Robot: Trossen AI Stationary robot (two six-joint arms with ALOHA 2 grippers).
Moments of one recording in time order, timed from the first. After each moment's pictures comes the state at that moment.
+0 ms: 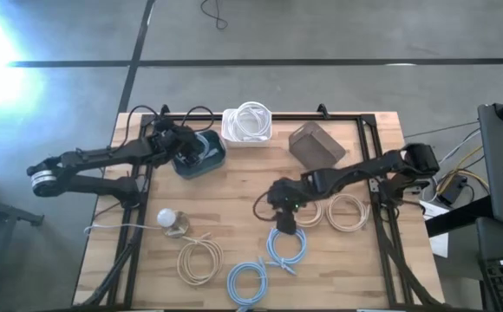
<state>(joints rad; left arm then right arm) 0.48 1.03 0.61 -0.37 -0.62 0.19 0.13 1.67 1.09 -0.41 -0.11 0.36</state>
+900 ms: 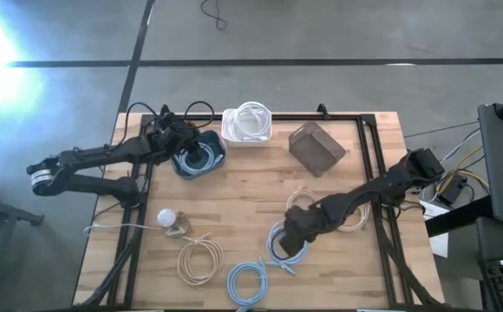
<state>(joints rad) 0.45 1.03 0.69 -0.35 -0.56 0.17 0.39 1.67 1.08 -0.59 -0.11 1.38</state>
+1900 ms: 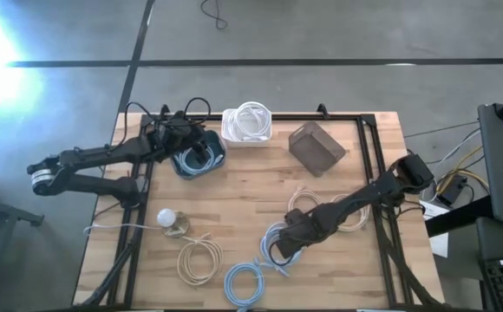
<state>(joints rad) 0.45 1.03 0.68 -0.16 -0.35 0.20 0.42 1.80 1.15 -0.68 -0.05 1.51</state>
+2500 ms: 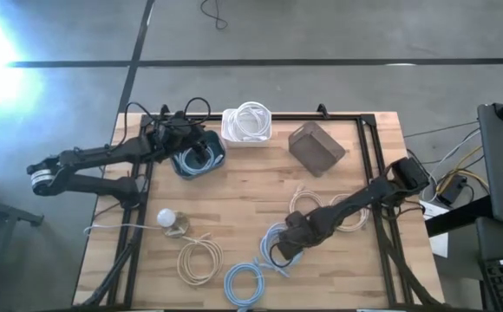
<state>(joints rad) 0.45 1.03 0.68 -0.16 -0.35 0.20 0.42 1.88 1.11 -0.65 -0.05 1.47</state>
